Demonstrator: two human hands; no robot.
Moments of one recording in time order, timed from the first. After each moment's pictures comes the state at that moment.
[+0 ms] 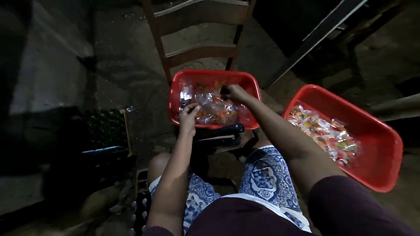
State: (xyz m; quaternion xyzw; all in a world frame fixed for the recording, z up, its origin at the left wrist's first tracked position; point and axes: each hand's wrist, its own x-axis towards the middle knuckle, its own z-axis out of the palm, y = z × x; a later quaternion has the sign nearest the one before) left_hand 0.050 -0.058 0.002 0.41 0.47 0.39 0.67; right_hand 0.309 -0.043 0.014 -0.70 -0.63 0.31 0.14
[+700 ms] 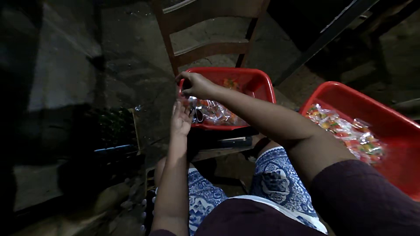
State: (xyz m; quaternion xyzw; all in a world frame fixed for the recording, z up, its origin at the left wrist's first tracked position) left_hand 0.002 -0.023 -0.006 0.22 0.36 0.49 0.76; right_hand 0.149 0.023 0.098 -0.54 -0.67 0.43 0.25
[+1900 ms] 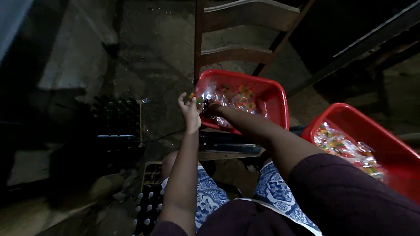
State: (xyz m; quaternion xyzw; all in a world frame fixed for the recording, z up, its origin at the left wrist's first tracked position) left_hand 0.001 -0.008 -0.003 0.25 0.42 0.58 0.65; right_hand 0.136 0.038 -0.067 -0.76 -0.44 0.47 0.03
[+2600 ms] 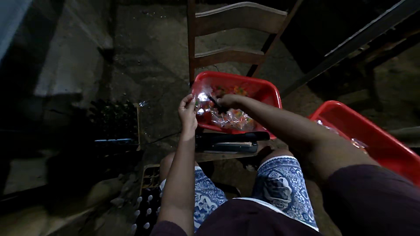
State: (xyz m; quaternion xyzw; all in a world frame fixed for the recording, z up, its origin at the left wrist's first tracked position) left_hand 0.002 -0.006 -0.009 0.29 0.42 0.57 0.64; right_hand 0.197 0.020 0.017 -0.70 -0.47 0.53 0.04
